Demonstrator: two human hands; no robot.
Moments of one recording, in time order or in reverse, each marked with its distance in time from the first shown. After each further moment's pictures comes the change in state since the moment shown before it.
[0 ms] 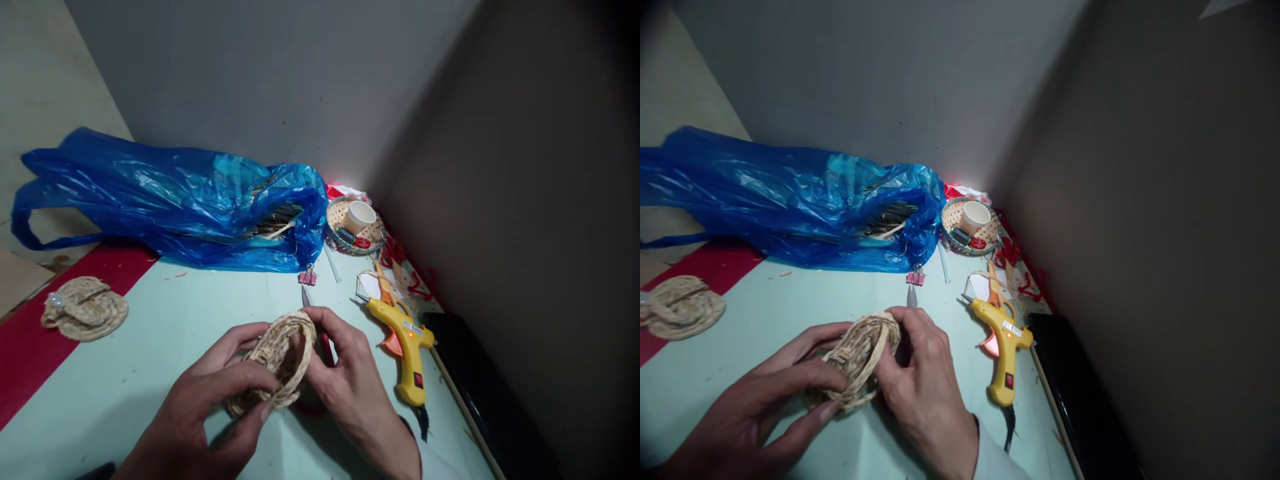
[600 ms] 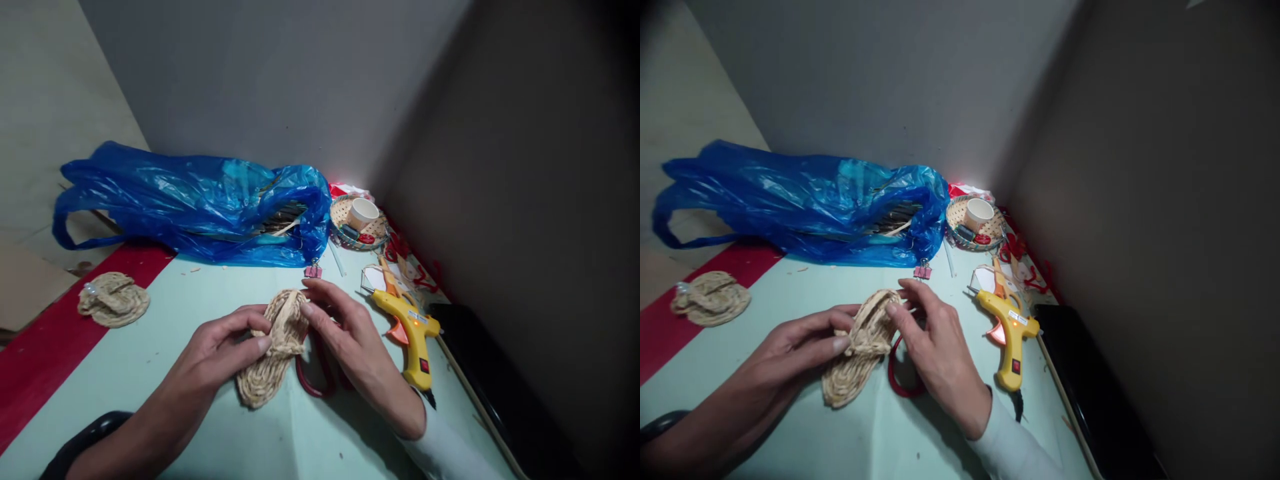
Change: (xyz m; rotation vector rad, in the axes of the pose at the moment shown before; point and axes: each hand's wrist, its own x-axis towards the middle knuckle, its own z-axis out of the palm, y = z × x) left_hand 0.018 0.007 -0.013 -0.587 -0.066 -0.379; right_hand 0.011 0.014 -0.006 0.104 0.004 -0.038
